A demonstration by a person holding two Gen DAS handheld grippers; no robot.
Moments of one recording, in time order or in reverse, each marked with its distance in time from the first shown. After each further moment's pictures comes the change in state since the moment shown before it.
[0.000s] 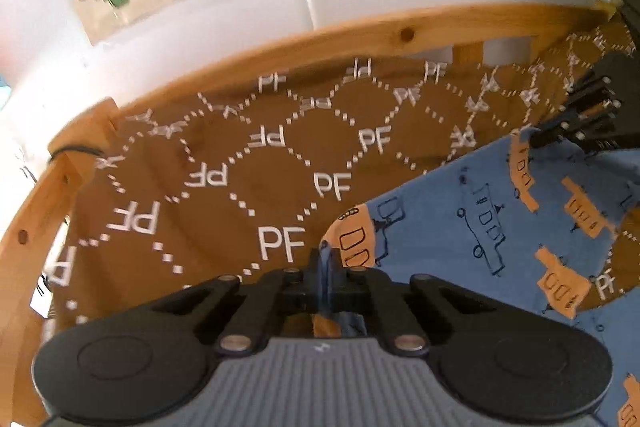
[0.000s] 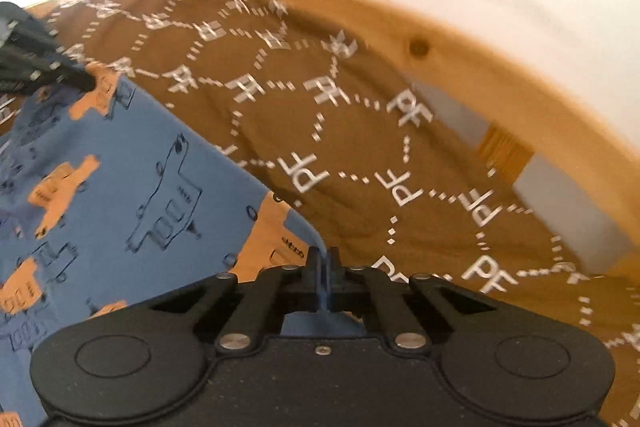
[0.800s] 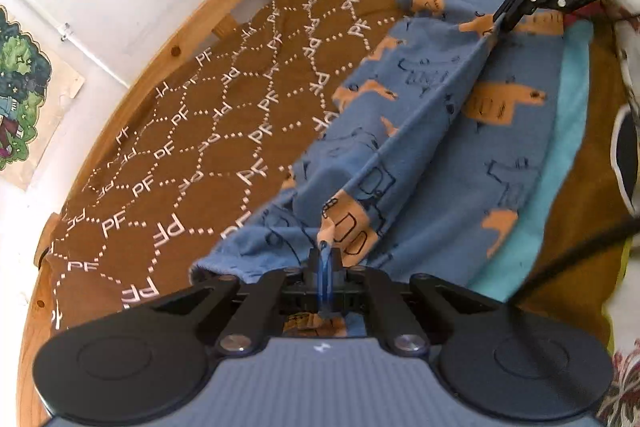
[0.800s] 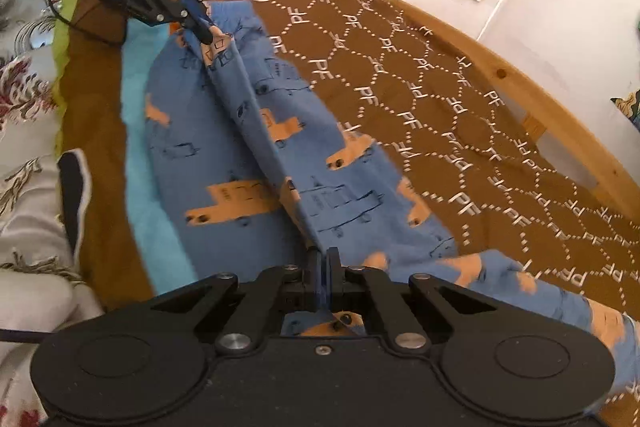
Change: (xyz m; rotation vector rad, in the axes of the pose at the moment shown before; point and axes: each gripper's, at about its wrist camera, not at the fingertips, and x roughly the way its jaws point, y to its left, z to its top) left arm -0.109 -0.109 -0.172 0.697 -0.027 -0.088; right arm -0.167 0.219 -0.201 -0.217 -0.091 -0.063
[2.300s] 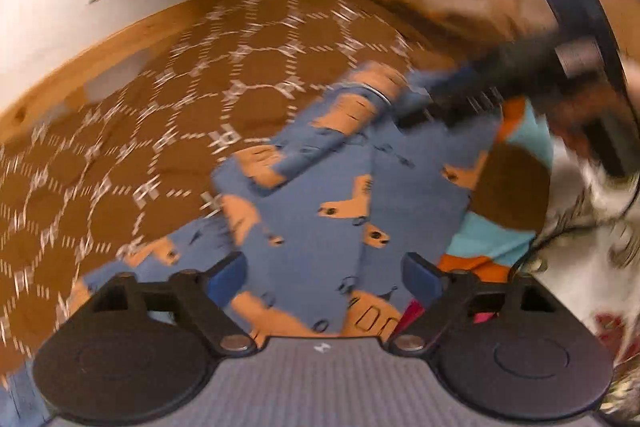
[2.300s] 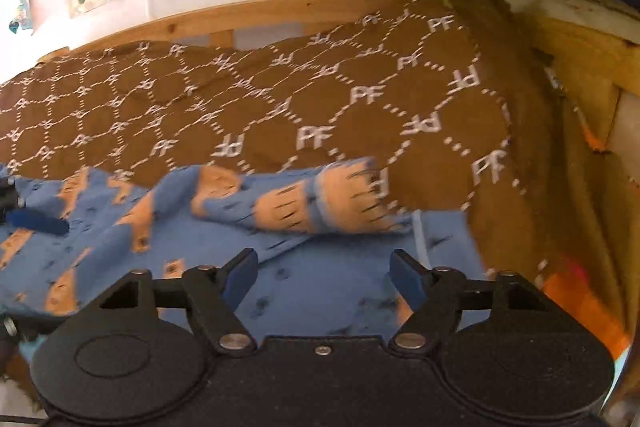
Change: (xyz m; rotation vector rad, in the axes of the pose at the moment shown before) left arm 0.040 -0.139 0.204 -0.249 -0.204 -0.311; right arm -0.085 -0.138 -0.117 0.805 0.076 -0.425
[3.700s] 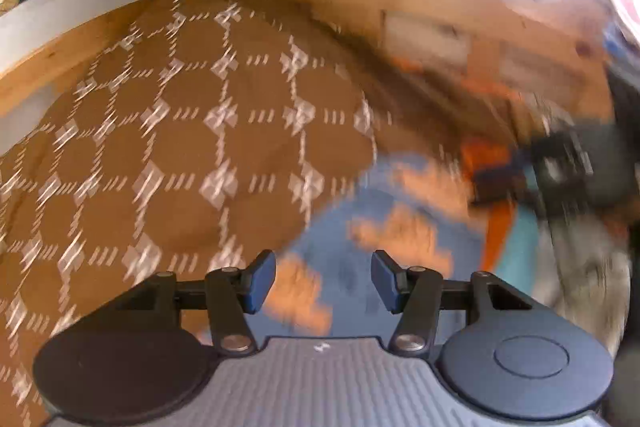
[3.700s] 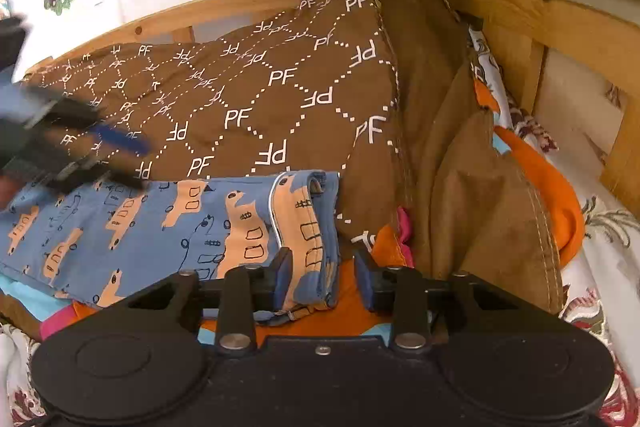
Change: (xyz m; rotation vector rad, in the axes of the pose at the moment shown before) left arm 0.074 0.031 0.137 -0.055 0.003 -0.297; right arm -0.054 -0.082 -0.006 0.082 0.100 0.015
